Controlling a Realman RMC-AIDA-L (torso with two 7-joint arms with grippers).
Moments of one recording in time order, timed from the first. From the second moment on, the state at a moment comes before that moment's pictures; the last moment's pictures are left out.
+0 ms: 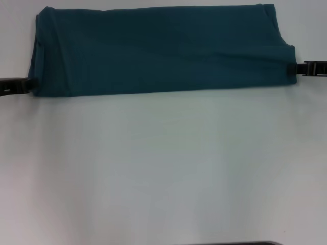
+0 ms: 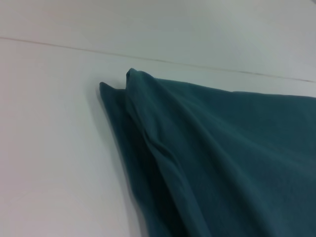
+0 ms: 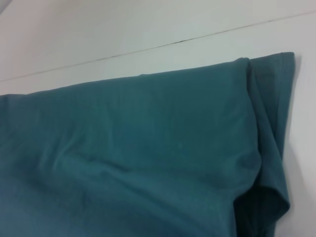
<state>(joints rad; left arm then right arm) -0.46 -2.11 -2.51 -0.85 -0.83 1.13 -2.01 0.54 1.98 2.50 0.64 -2.28 1.18 -1.09</state>
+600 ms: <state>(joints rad) -0.46 -2.10 -2.52 -0.86 -0.83 1.13 -2.04 0.54 1.98 2.50 0.64 -2.28 1.17 -1.09</state>
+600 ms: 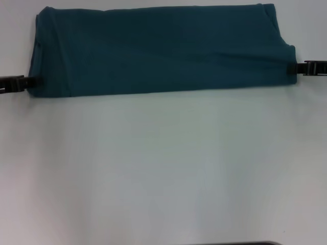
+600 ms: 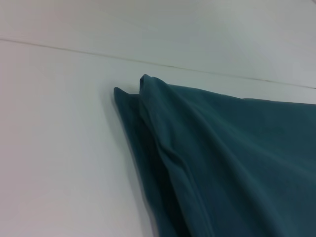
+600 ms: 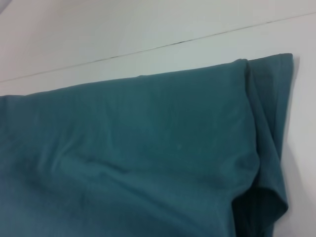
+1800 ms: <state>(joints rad) -0.47 -2.11 -2.49 -0.86 -0.79 1.14 -2.05 0.54 1.98 2.50 0.65 -2.27 1.18 -1.09</state>
